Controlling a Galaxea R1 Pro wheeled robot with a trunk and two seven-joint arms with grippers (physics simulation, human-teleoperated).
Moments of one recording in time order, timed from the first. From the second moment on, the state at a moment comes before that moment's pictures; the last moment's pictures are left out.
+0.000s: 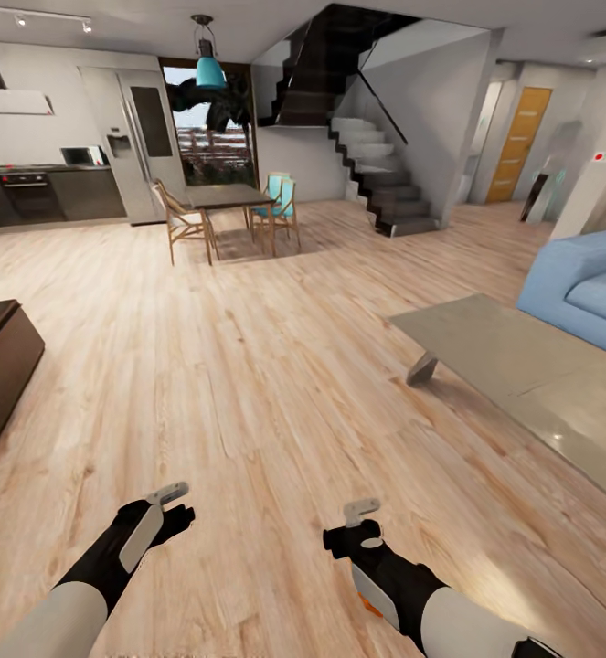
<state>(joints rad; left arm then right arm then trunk) -0.61 0.10 -0.03 -0.64 0.57 0.56 0.34 -0.68 0.09 0.87 -0.37 -0.65 0.11 -0.26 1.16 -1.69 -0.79</state>
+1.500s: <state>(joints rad) -0.61 0.10 0.00 -0.64 0.57 0.56 0.34 -0.68 0.10 0.90 -0.37 -0.65 0.12 -0.26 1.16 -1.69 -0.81</state>
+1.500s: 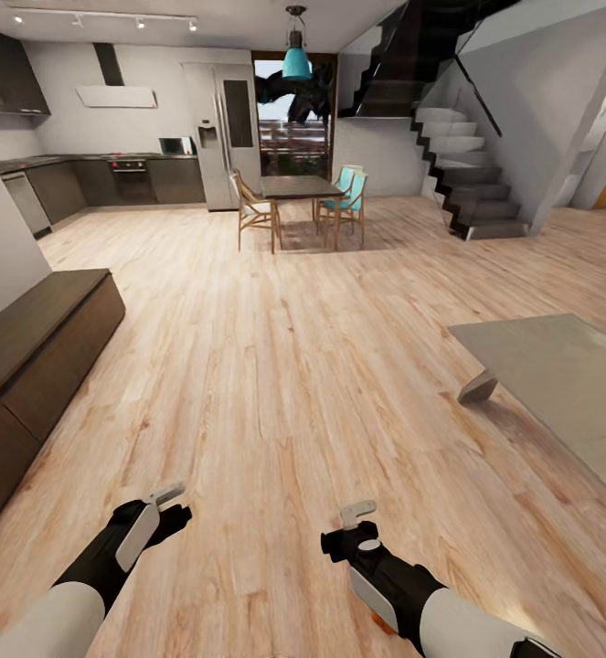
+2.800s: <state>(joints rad) -0.61 0.10 0.01 -0.64 0.57 0.56 0.34 -0.68 0.09 0.90 -0.40 -0.65 0.10 -0.26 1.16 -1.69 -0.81</state>
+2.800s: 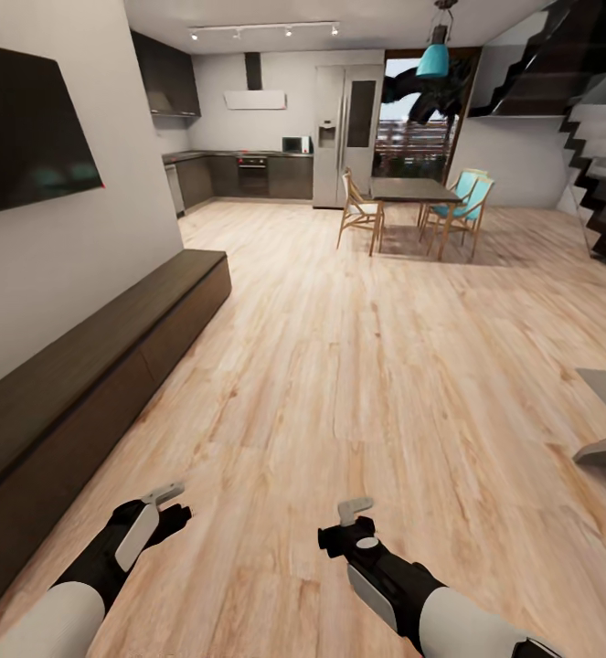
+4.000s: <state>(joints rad) -0.61 0.10 0.01 -0.64 0.57 0.56 0.34 -0.68 0.09 0.90 -0.40 -0.65 0.10 -0.26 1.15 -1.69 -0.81</state>
